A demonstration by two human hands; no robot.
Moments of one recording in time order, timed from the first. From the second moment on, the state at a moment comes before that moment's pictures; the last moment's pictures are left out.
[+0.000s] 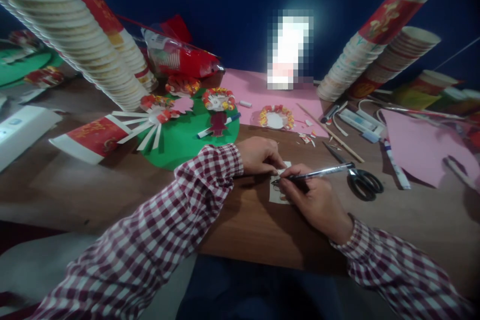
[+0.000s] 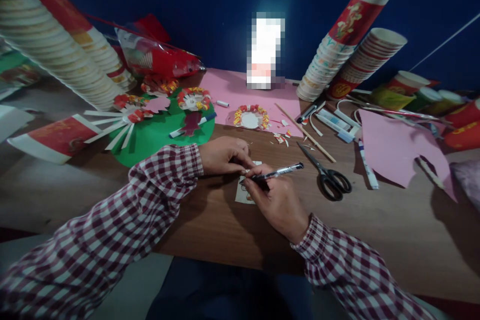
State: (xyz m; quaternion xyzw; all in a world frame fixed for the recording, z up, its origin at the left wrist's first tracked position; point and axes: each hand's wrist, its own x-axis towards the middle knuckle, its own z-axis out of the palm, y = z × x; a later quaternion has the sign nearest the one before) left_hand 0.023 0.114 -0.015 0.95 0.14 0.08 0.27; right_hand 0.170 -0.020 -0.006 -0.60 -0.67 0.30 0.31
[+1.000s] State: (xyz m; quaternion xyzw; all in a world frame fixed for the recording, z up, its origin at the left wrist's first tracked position) left_hand 0.022 0.114 -0.013 0.95 0.14 0.08 0.27; right_hand 0.170 -0.020 -0.005 -0.61 -0.68 0.29 0.29
